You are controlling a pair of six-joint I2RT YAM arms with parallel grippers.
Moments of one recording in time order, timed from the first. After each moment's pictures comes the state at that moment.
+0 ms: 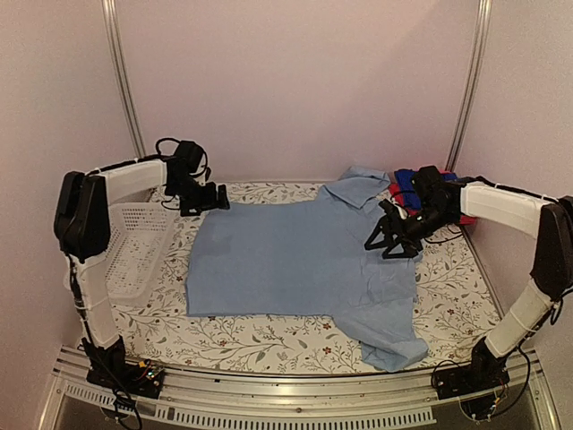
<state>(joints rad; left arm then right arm) -0.27 2.11 1.70 -0.66 0.09 -0.33 0.34 1.68 1.21 -0.77 -0.69 0.27</state>
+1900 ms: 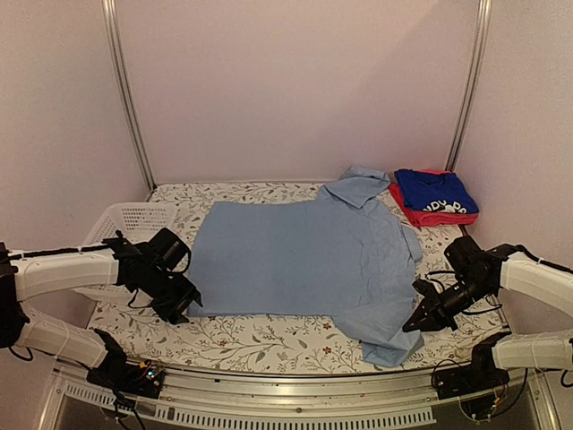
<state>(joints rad) -0.61 1.22 0.63 -0.69 0.11 -1.50 0.31 1.06 0.54 -0.91 -0.87 0.54</state>
